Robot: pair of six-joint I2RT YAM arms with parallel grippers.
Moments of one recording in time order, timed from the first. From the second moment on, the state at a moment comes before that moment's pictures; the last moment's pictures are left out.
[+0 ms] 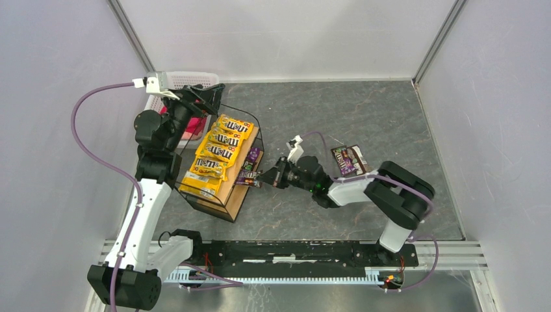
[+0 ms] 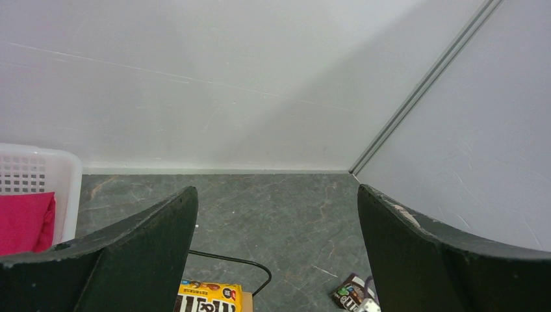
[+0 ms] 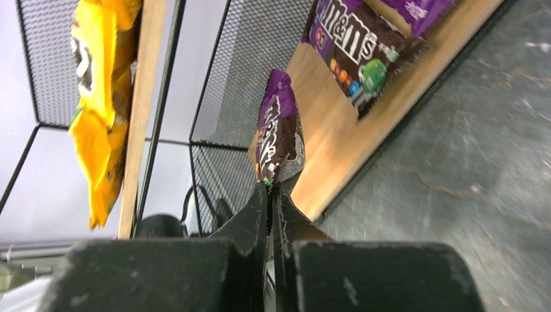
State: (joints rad) left arm -0.12 0.96 0.99 0.21 0.24 -0.49; right arm 0.93 1.77 0.69 0.84 -0.13 1.06
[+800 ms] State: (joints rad) left arm -0.10 0.99 0.99 0.22 0.27 -0.51; right arm 1.01 2.00 0.87 0.86 0.15 1.13
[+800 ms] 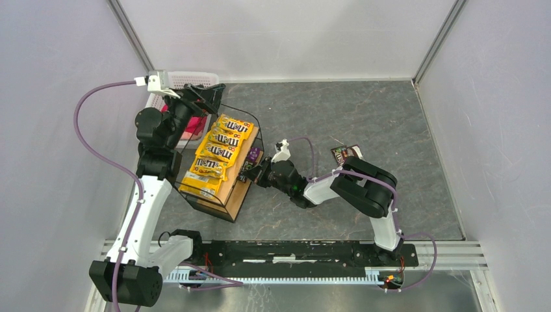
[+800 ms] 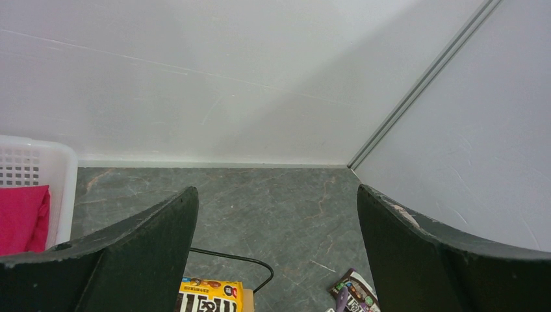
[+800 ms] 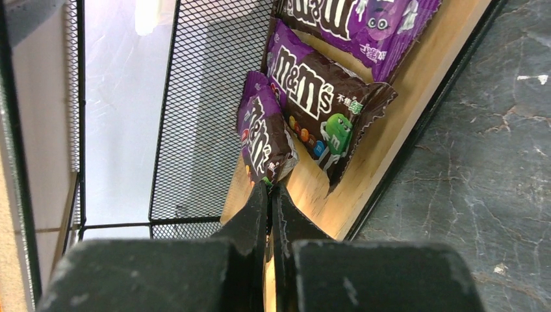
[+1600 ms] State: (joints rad) left arm -0.10 0.99 0.99 0.22 0.27 -0.52; right arm 1.03 2.03 0.88 0.83 0.16 1.10
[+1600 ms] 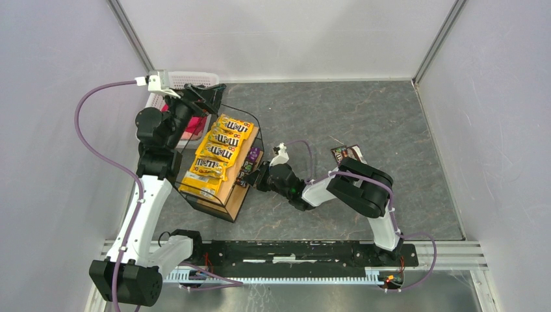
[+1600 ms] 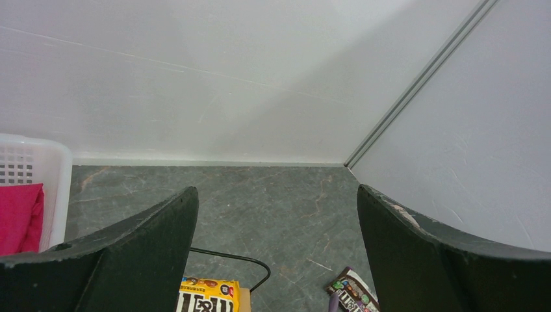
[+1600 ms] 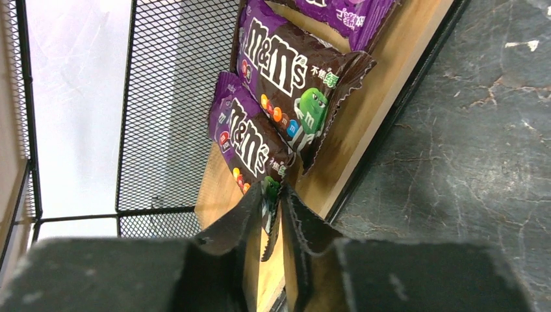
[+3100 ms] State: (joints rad) left arm -0.10 0.99 0.99 0.22 0.27 -0.52; right arm 1.04 2.00 0.87 0.77 0.13 0.99
